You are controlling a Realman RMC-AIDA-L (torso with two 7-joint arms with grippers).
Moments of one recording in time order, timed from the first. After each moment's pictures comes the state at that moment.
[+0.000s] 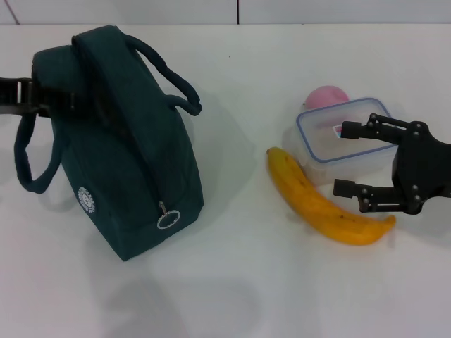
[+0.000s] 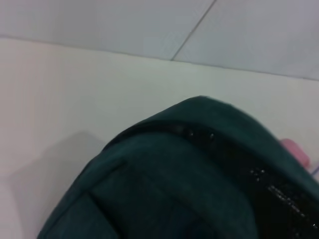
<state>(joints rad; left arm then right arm) -0.51 -2.03 0.69 1.44 2.37 1.81 -2.63 0.47 1.99 -0.96 -0.57 -1.59 -1.72 1.00</state>
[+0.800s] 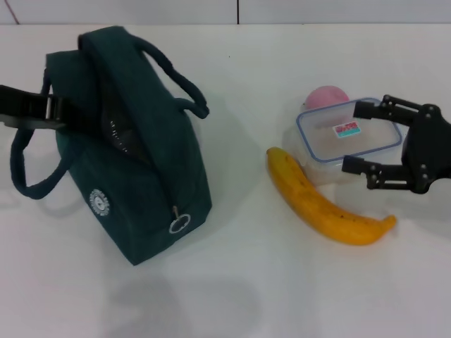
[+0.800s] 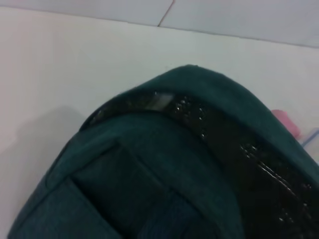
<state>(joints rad) -0.52 -2.05 0.79 1.45 2.38 1.83 -2.70 0.48 1.99 -0.90 -0.57 -1.59 -1.70 1.01</state>
